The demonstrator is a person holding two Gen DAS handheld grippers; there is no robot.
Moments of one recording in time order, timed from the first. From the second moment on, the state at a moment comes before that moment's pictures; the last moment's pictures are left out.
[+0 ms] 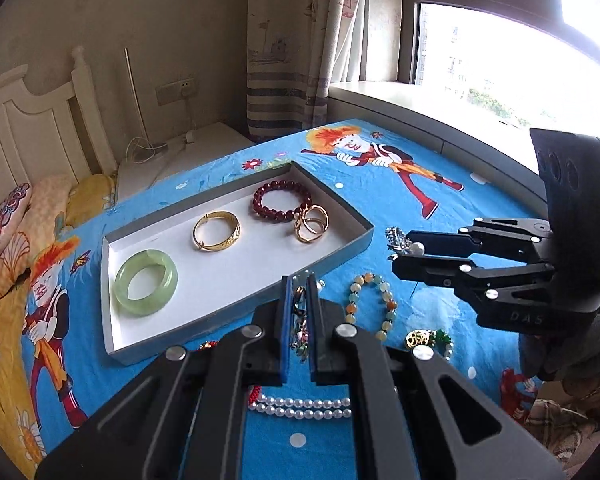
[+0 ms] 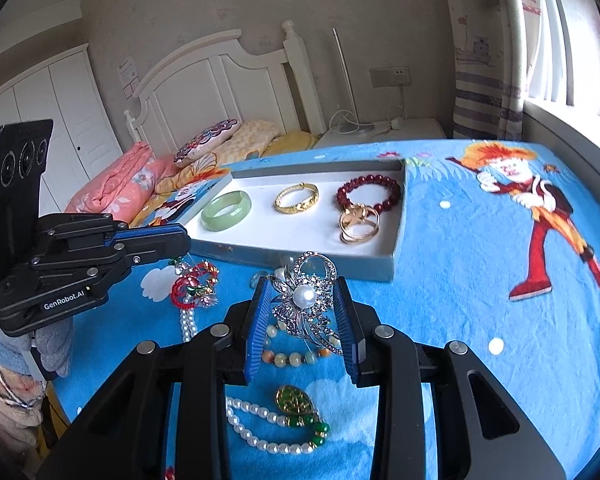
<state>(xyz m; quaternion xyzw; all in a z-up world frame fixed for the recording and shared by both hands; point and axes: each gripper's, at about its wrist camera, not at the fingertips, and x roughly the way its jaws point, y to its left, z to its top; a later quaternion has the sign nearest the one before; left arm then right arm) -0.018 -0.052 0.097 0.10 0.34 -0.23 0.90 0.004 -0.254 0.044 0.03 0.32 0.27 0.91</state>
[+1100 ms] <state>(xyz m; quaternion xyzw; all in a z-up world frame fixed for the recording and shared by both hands) 0.111 -0.006 0.057 0.09 0.39 -0.14 0.91 0.122 -0.174 0.019 -0.04 0.39 0.27 0.88</state>
